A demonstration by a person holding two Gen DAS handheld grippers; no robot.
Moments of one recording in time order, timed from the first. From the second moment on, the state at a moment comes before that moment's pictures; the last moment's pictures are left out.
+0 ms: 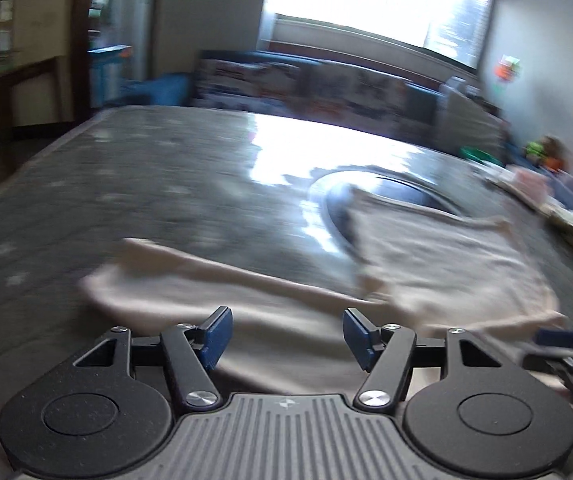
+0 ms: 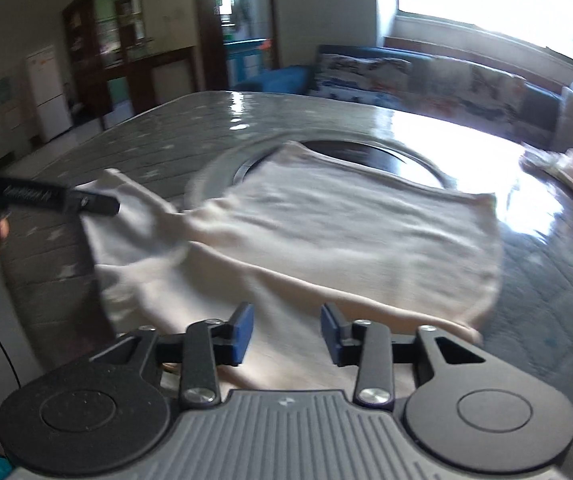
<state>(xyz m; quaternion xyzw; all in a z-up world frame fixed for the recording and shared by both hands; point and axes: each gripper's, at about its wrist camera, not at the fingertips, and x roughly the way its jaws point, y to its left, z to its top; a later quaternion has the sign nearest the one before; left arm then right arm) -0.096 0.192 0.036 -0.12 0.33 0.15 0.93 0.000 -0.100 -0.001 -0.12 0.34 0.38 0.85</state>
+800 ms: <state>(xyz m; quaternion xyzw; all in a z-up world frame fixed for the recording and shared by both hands) -0.087 0.284 0.010 -0.18 0.33 0.30 0.88 -0.012 -0.086 -0.002 -0.10 0.34 0.40 0.85</state>
